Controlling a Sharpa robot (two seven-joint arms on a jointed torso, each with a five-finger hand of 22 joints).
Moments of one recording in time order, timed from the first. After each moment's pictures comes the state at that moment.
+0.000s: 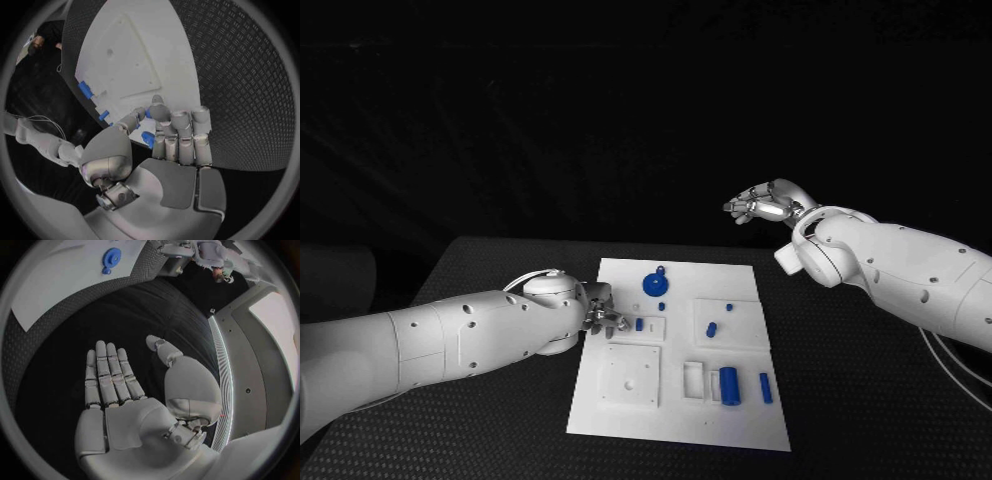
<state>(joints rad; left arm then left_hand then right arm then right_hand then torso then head) 1.27 -0.61 -0.24 1.28 -1.27 -0.02 -0.46 0.64 -0.13 0.59 -0.07 0.16 1.20 0.00 0.44 0.68 1.40 -0.11 0.91 0.69 1.23 -0.14 1.22 0.77 0.07 1.00 -0.16 1.01 1.31 1.30 -0.59 -0.01 1.00 -0.69 -0.30 0.11 0.91 -0.16 0.51 -0.18 0.46 0.78 0.20 0.29 0.40 0.92 0.17 0.38 0.07 0.88 0.15 0.33 0.58 0.19 0.56 0.22 0.26 1.23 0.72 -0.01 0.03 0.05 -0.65</state>
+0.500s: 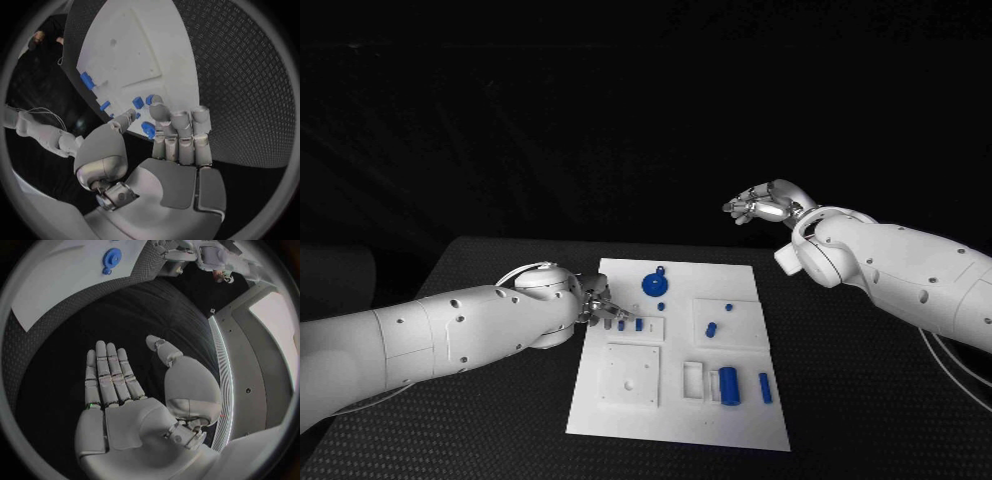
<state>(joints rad) 1.27 -0.64 -0.19 1.31 -1.26 -0.04 -0.46 0.64 -0.27 0.63 0.10 0.05 1.19 0.00 0.44 0.69 1.40 -0.11 0.91 0.69 1.23 -0.14 1.22 0.77 0.07 1.00 -0.16 1.01 1.31 1.30 -0.59 -0.01 1.00 -0.69 -0.30 0.11 0.91 -0.16 0.51 -0.18 0.46 0.78 0.20 0.29 0.40 0.92 0.17 0.38 0.07 0.88 0.15 0.33 0.58 0.19 0.56 0.22 0.26 1.23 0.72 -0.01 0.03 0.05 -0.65</state>
